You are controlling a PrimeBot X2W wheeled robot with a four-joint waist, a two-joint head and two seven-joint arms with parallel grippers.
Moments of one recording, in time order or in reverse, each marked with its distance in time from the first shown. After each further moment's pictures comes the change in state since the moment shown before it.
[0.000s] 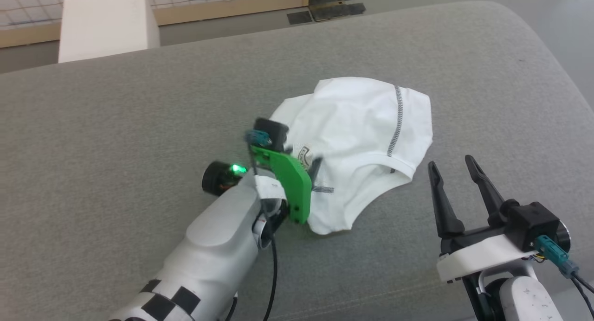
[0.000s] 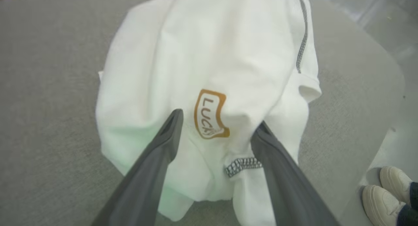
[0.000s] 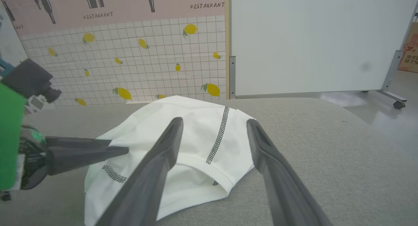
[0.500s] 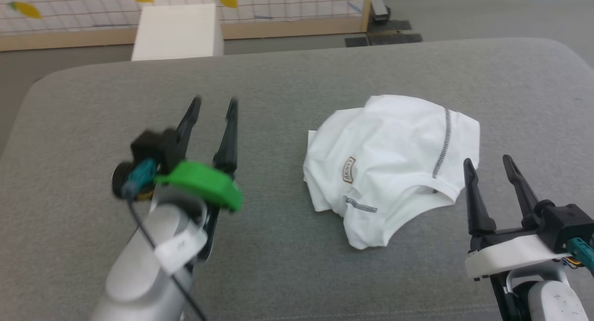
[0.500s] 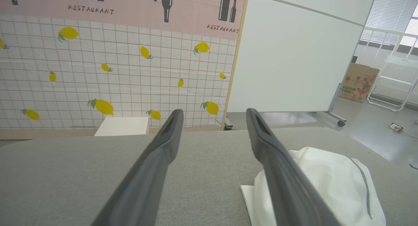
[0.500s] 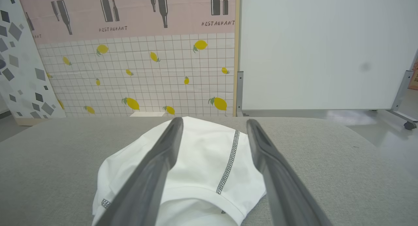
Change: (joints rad) left arm 0.290 0.186 0.371 -0.546 0.206 0.122 -0.335; right arm 0.031 0.000 -0.108 -0.062 -0.032 0.000 0.037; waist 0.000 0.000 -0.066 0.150
